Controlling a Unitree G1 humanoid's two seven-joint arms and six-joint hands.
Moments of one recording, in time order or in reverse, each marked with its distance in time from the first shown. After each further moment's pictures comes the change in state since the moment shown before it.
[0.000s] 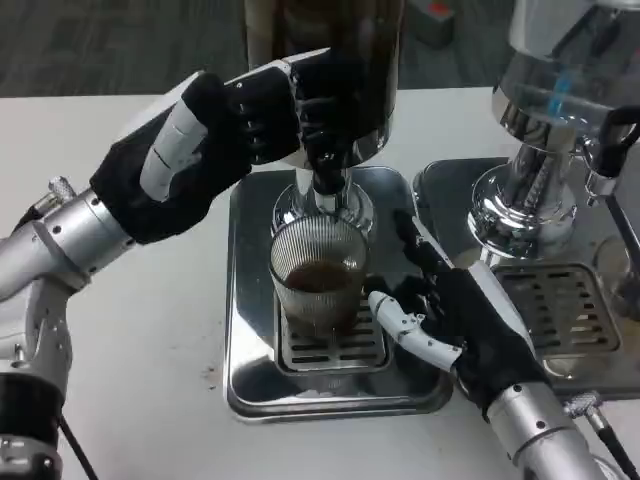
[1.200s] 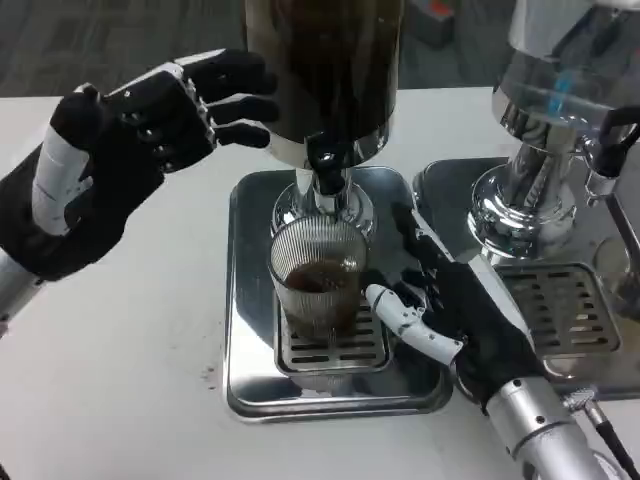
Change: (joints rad) left arm 0.243 0.057 0.150 -0.286 -0.084 0.070 0.034; right arm -0.022 0.000 -0.010 0.042 0.017 -0.046 0.000
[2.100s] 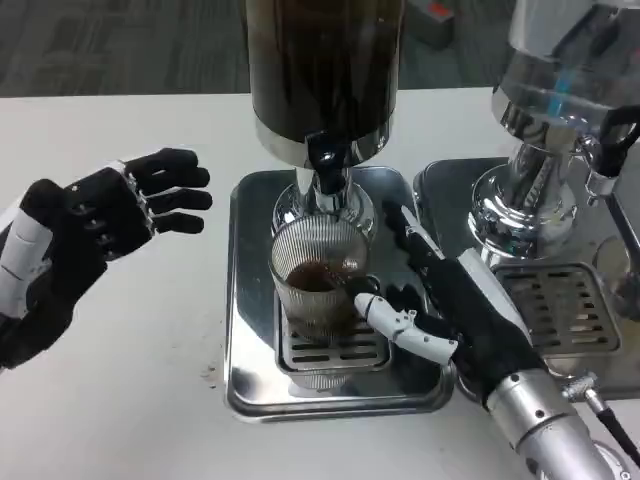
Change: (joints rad) left arm 0.189 0.037 0.041 0.052 0.023 -0.044 0.059; right arm -0.027 -0.046 0.022 0.006 -0.039 -0.017 0.027
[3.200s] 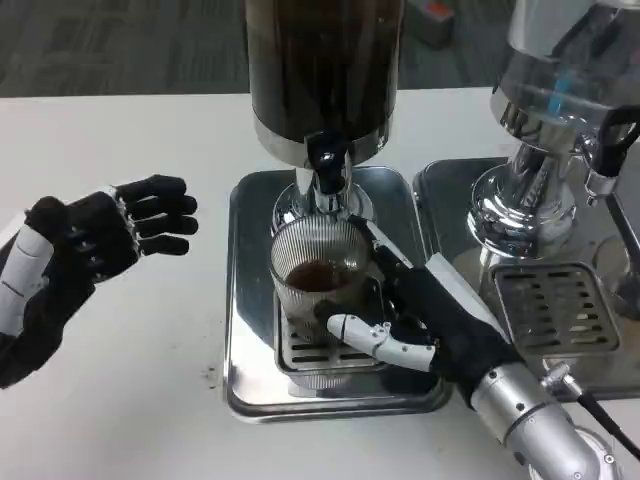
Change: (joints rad) left arm 0.034 0.010 0.000 0.049 0.032 -0.025 0.035; right arm -0.061 -0.017 0.033 0.068 -0.068 0.000 0.068
